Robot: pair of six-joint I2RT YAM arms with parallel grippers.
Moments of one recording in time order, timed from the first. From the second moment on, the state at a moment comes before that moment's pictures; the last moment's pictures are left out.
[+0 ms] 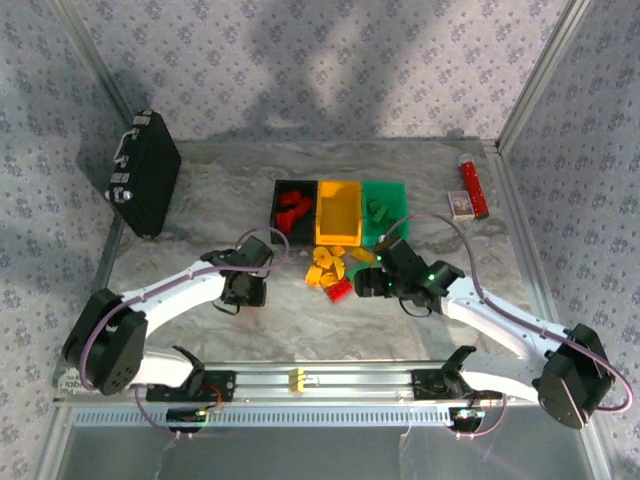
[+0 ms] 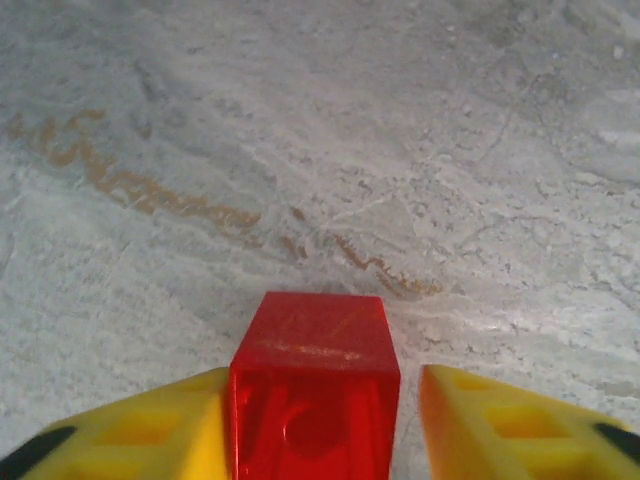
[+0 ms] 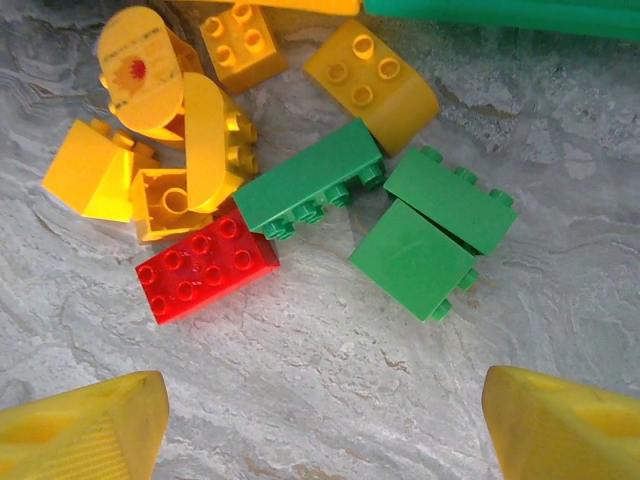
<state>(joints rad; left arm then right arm) -0.64 1.35 0.73 -0.75 -0.14 -0.56 0.74 1.10 0.74 -0.62 0.09 0.57</state>
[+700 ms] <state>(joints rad) -0.53 1.80 1.65 -0.79 -0.14 -0.34 0.72 1.03 0.72 -0.64 0.09 0.58</state>
